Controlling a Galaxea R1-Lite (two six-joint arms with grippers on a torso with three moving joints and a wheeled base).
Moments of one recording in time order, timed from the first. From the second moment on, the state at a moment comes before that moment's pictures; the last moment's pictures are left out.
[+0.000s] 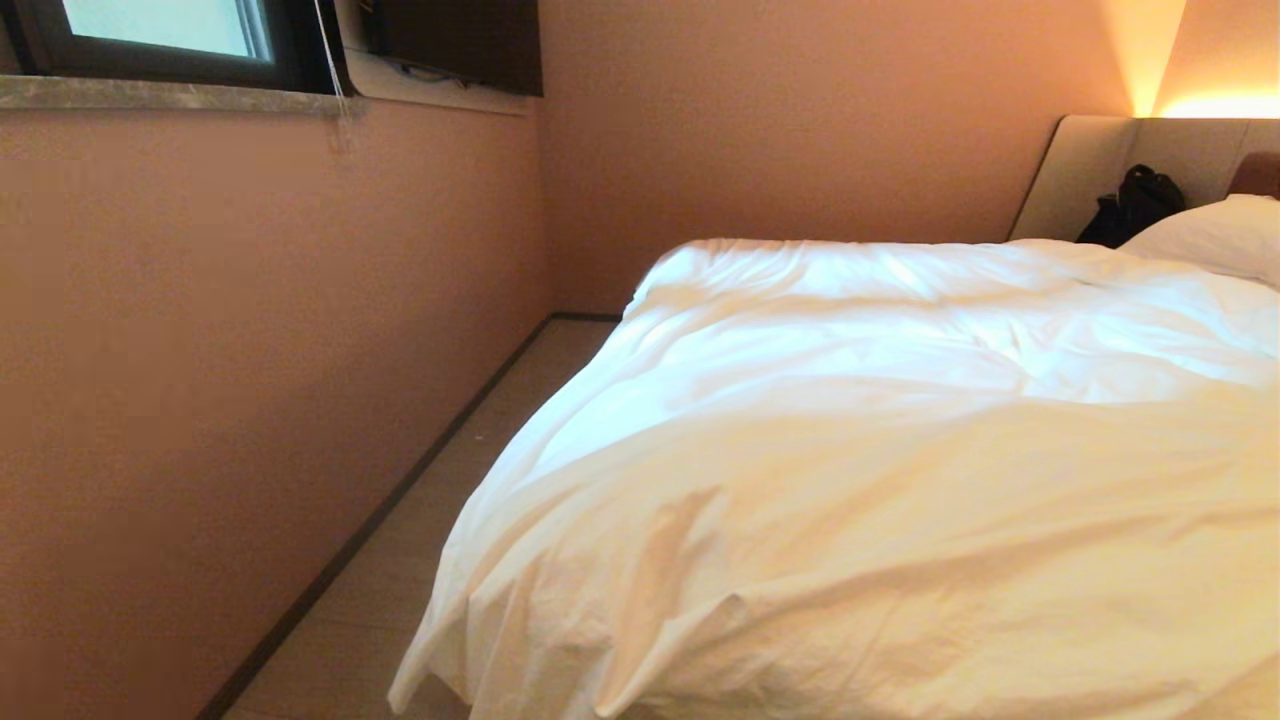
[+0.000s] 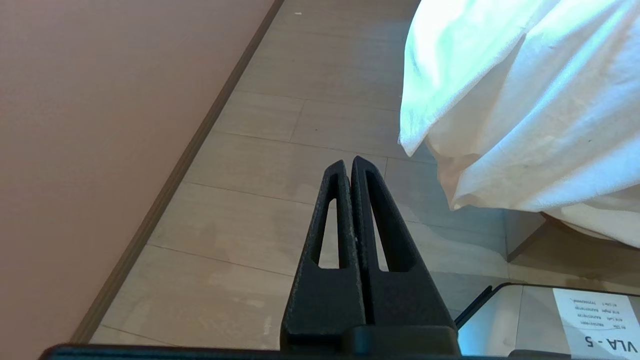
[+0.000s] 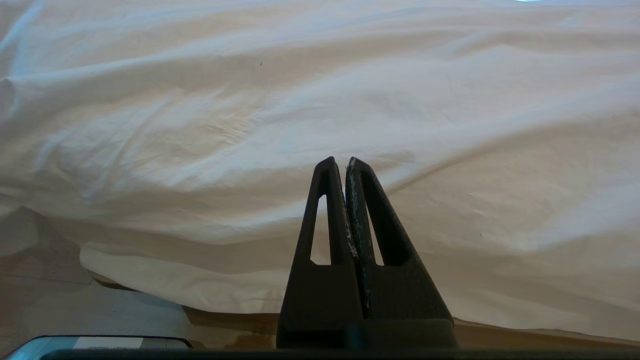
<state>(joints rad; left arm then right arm) 0.11 0.29 0.00 0.02 -0.01 0.03 0.01 0.00 -0.03 0.07 0.01 -0.02</state>
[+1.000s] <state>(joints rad) 0.01 0.03 0.00 0.02 -0.01 0.01 0.01 0.00 -0.03 0.07 0.01 -0.02</state>
